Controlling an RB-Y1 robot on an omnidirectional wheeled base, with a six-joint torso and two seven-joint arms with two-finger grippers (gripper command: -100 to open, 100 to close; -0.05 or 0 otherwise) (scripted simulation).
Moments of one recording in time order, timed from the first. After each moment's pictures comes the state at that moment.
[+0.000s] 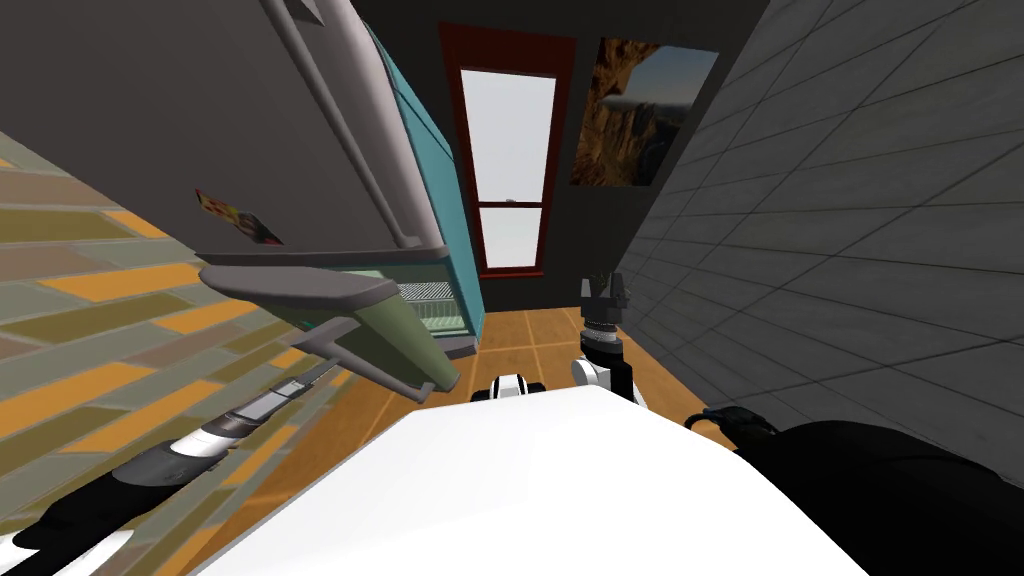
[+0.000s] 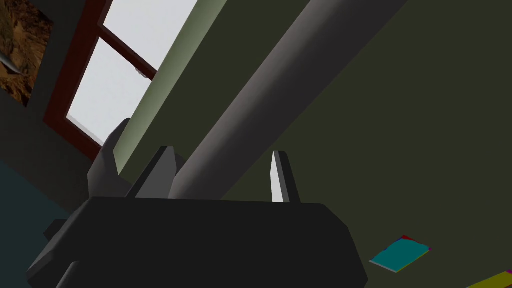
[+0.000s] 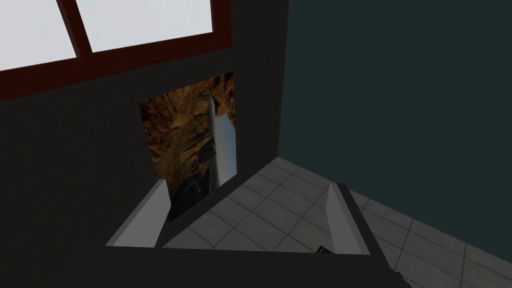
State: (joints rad) left arm 0.30 0.83 0.69 -0.88 -0.75 -1.42 0.39; right arm 0.47 -0.02 0.02 -2.30 -0.09 -0.63 -0.01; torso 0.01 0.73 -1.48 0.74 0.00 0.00
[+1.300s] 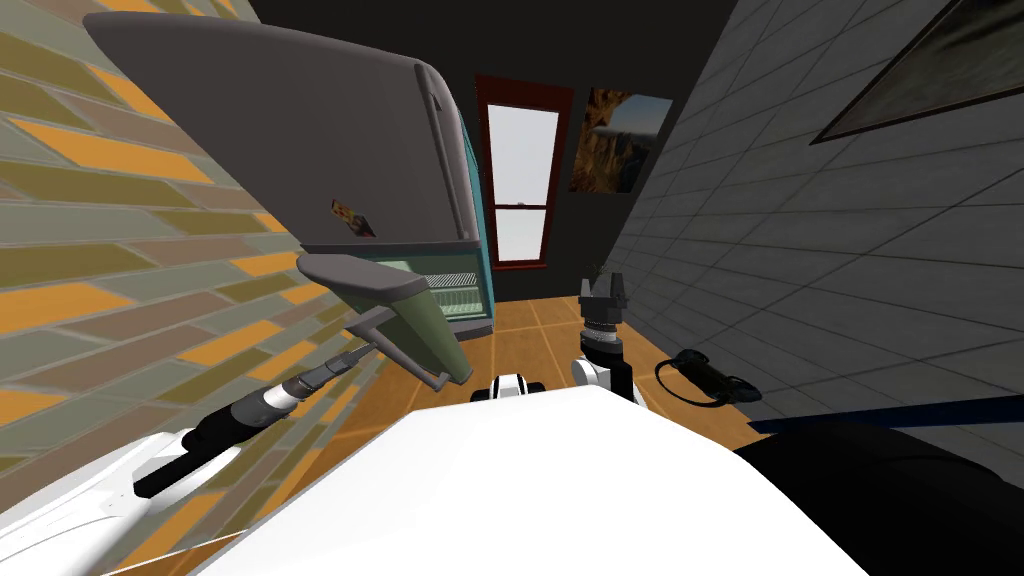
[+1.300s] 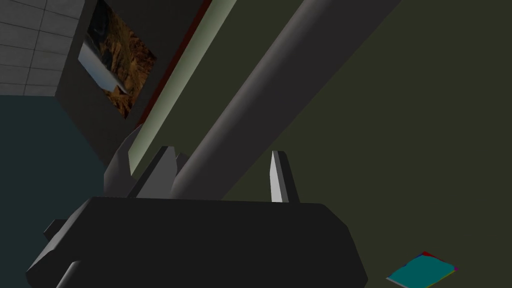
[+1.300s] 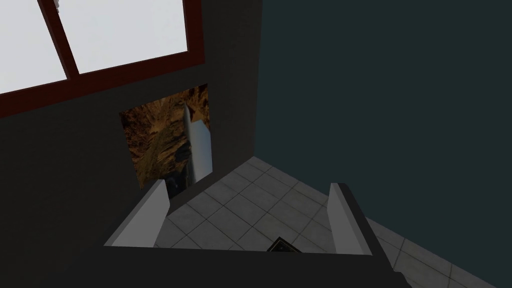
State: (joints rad) left arm 0.20 0.92 0.39 -0.90 -0.60 -1.45 0.31; right arm 0.47 -0.02 0.02 -2.30 -0.09 -0.63 -0.01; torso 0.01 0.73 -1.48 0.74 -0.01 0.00
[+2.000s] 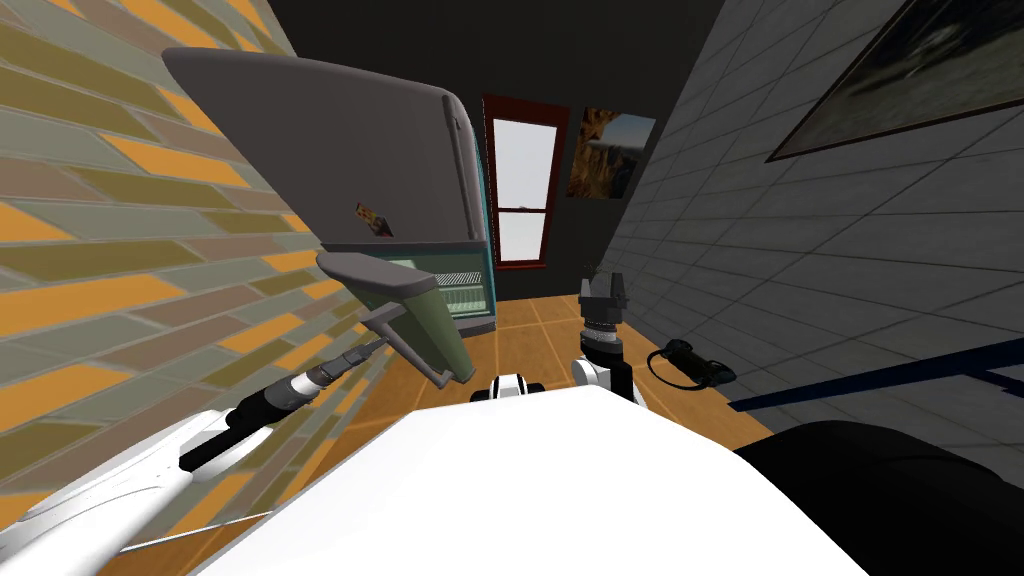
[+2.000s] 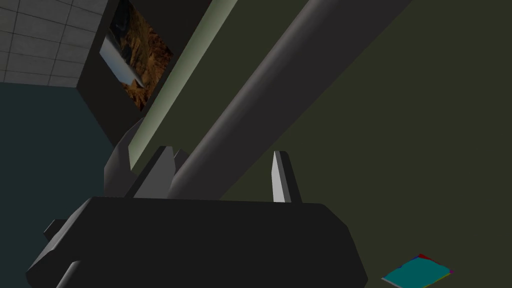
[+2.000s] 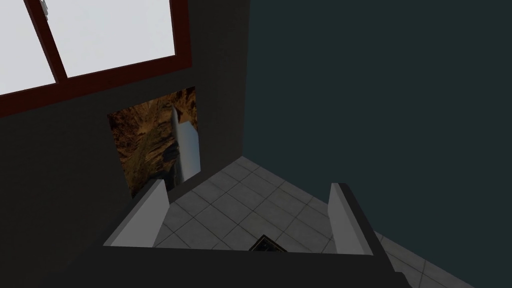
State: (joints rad) left arm 0.17 0.95 0.24 -0.93 -0.49 -1.39 0.28; right arm 0.47 -0.02 0.02 -2.30 -0.09 -0.63 -0.01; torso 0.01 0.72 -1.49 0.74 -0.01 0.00
